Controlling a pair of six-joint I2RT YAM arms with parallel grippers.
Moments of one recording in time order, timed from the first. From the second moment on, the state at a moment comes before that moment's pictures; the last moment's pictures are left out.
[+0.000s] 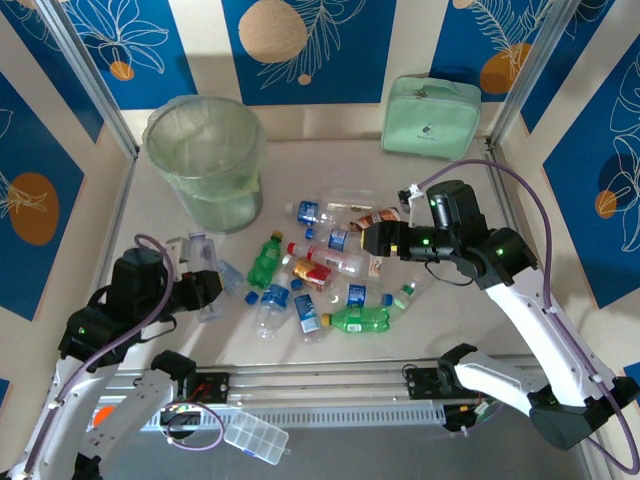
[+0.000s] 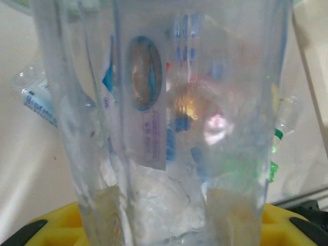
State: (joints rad) left arm -0.40 0.59 0.99 -1.11 0.19 -0.55; right arm 0.51 1.00 1.27 -0.99 -0.36 0.56
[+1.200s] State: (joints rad) left arm -0.12 1.79 2.04 -0.82 0.07 -0.81; right arm 0.50 0.97 1.36 -1.16 -0.31 0.55
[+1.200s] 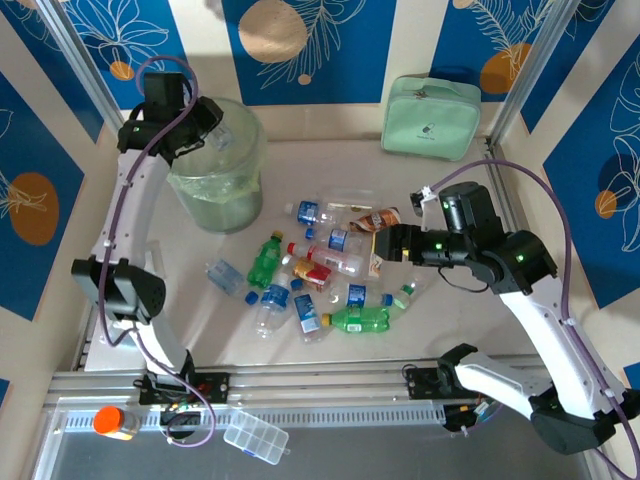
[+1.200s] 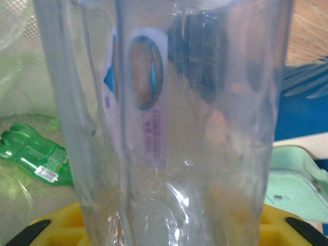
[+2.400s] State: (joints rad) left arm -0.12 2.08 1.92 -0.95 -0.03 -1.34; right arm 0.49 0.97 1.28 -1.15 -0.22 0.57
